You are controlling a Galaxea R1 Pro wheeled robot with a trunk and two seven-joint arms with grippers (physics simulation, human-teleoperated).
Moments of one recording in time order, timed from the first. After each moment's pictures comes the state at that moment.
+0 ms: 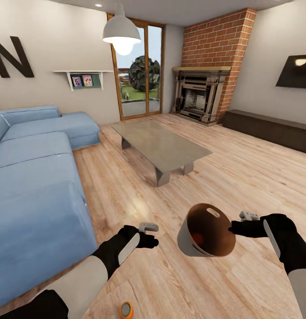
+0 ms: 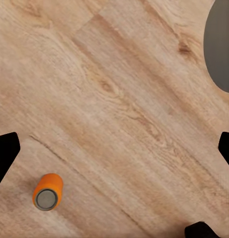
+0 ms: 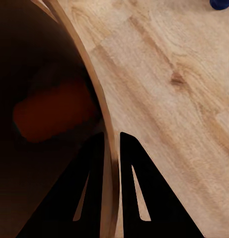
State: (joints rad) left arm -0.80 -0.16 -0.56 -0.57 0.55 0.65 0.13; right arm -0.65 -0.32 -0.17 -1.01 0.03 1.04 0.57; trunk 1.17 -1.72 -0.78
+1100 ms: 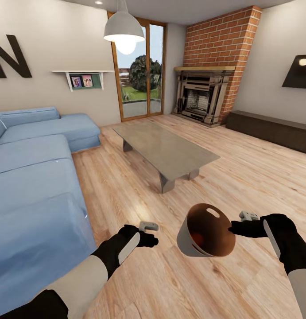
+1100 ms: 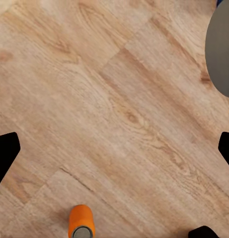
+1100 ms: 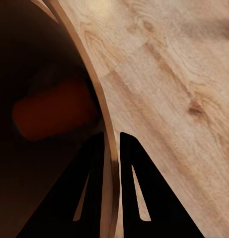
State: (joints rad) left arm -0.80 -0.16 -0.56 -0.58 0.55 0.64 0.15; right arm -0.65 -0.32 -0.17 -1.01 0.03 1.04 0.58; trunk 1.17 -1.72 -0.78
